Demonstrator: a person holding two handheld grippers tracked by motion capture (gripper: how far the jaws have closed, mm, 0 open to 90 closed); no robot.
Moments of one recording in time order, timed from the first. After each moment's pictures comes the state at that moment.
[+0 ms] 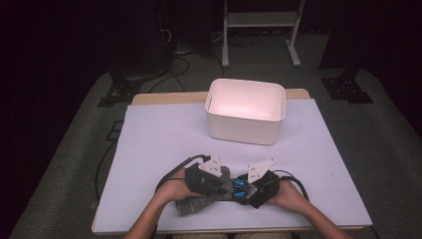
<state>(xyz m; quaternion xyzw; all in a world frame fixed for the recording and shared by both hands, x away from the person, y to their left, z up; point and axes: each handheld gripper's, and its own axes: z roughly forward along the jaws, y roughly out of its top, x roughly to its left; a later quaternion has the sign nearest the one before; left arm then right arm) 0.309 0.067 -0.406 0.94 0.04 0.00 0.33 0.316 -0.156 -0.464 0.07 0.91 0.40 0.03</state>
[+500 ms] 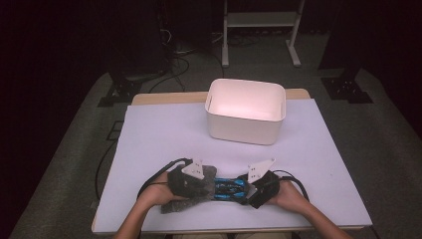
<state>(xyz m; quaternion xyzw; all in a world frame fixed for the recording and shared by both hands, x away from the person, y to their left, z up) 0.306 0.120 -0.411 0.94 0.09 0.01 0.32 0.316 -0.156 -0.464 0.07 0.91 0.40 0.03</state>
